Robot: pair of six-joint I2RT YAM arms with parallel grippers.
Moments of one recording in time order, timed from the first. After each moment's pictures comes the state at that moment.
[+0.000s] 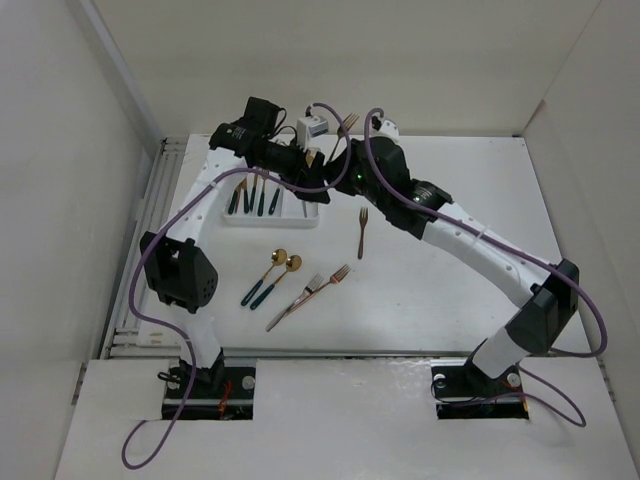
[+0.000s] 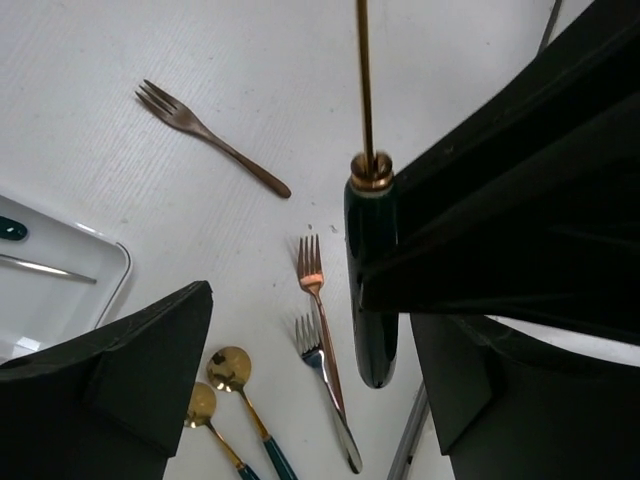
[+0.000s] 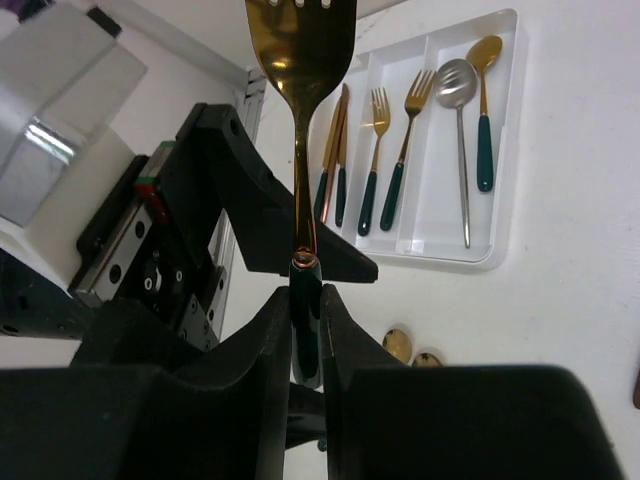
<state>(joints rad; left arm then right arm) -0.35 1.85 1.93 -1.04 0.86 0.30 0.78 1.58 1.55 -0.28 0.28 0.83</state>
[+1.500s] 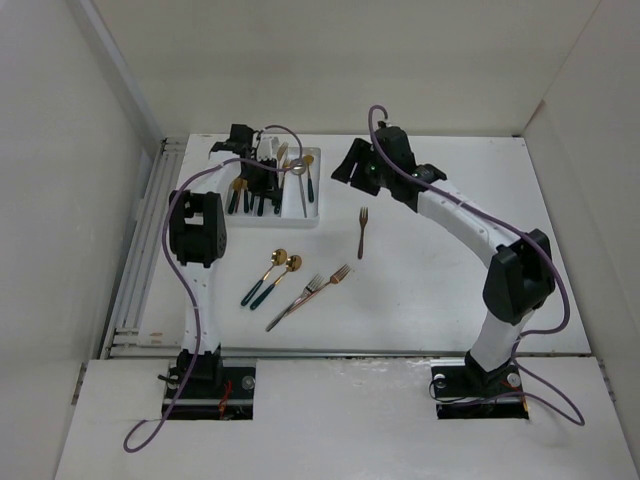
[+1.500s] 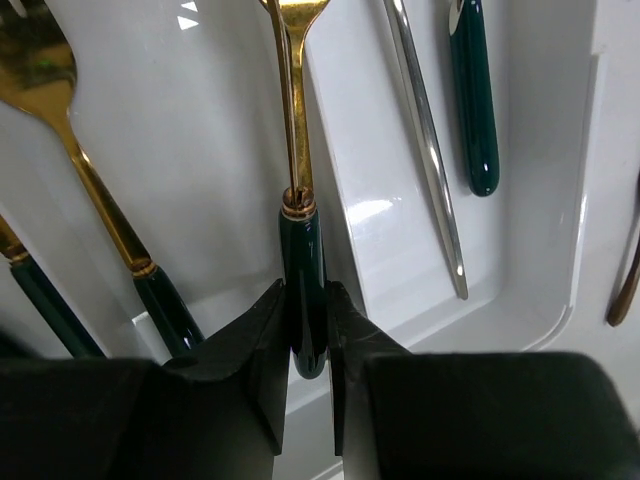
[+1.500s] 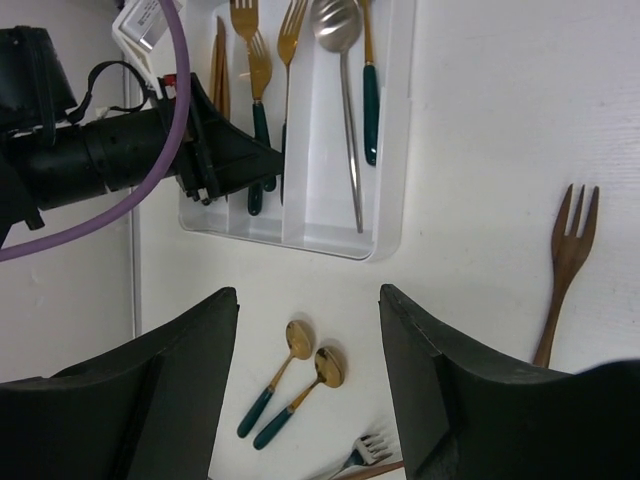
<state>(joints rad) -0.11 2.35 2.00 -0.78 0.47 -0.03 0.54 1.78 1.56 -0.33 -0.02 0.78</state>
